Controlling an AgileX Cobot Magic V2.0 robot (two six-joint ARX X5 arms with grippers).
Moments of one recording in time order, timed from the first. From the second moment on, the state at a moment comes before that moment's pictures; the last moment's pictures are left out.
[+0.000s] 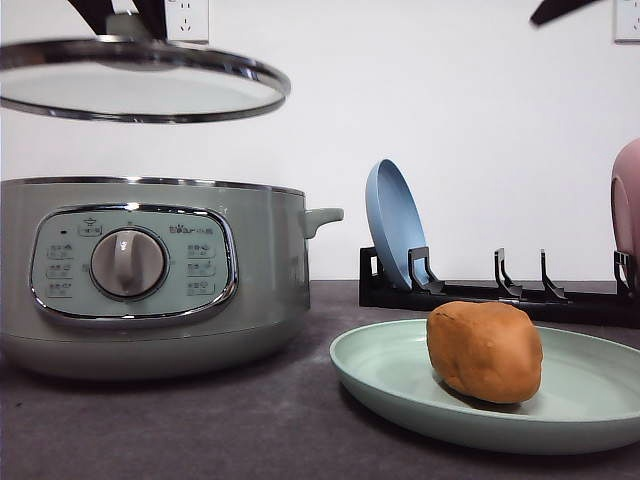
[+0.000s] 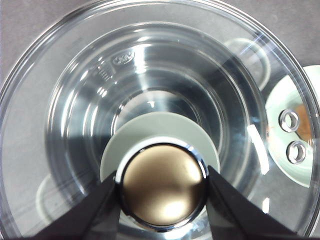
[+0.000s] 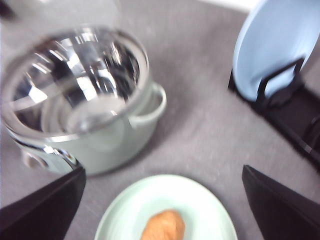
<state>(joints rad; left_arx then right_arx) -0.42 1.62 1.91 -1.34 0.03 0.04 0.56 0.91 1.05 -0.63 -0.10 0.09</state>
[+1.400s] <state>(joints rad) -0.42 1.80 1.91 -1.33 0.03 0.04 0.56 0.83 1.07 -0.64 -0.07 0.09</state>
